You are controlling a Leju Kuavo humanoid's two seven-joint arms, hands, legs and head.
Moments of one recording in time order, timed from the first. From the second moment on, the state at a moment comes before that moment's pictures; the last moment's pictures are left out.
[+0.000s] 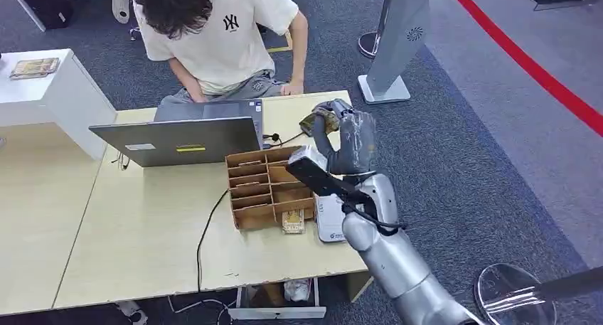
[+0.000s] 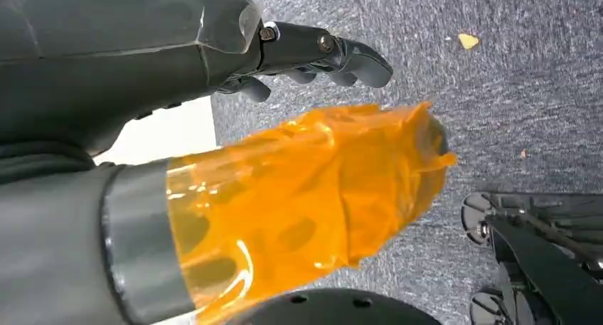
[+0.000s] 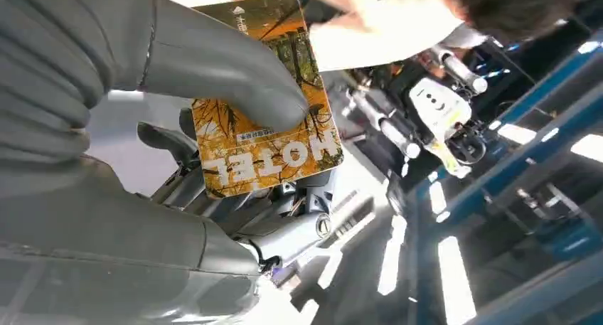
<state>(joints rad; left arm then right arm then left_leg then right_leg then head) -0.05 -0.19 1.09 -0.24 -1.22 0.07 0.16 -0.38 0.04 0.34 -1.38 0.78 -0.49 -0.12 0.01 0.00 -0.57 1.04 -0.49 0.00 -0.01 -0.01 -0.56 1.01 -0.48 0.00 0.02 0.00</state>
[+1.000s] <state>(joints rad) -0.05 -0.21 1.15 -0.24 -1.15 0.10 0.13 -0.05 0.10 0.26 -1.61 0.21 -0.34 -0.19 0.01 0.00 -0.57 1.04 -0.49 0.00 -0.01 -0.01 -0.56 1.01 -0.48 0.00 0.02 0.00</state>
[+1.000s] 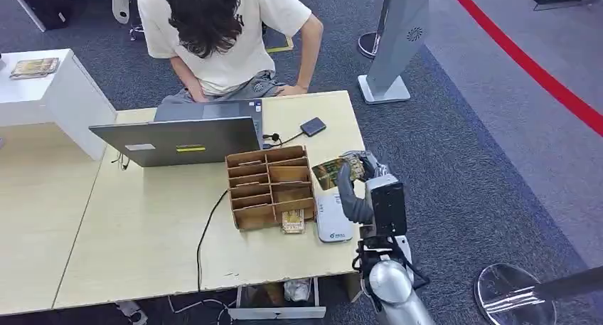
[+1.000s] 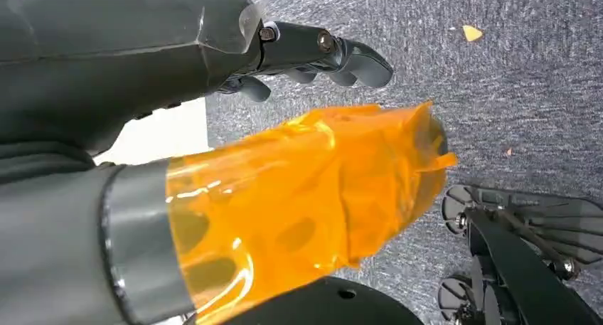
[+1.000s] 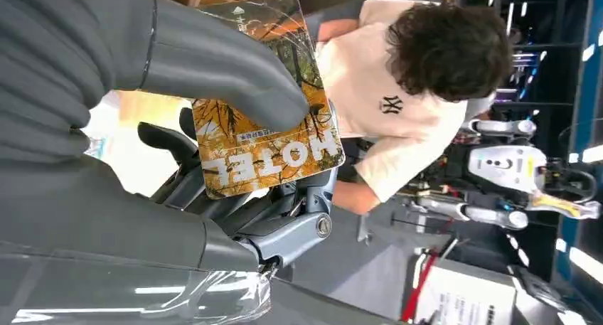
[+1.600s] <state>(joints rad) -0.05 -0.21 1.19 -0.24 -1.13 0.12 0.13 0.03 0.08 0.19 -1.57 0.10 -0.35 -0.19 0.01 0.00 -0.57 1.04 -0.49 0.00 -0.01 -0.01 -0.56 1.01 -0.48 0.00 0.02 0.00</state>
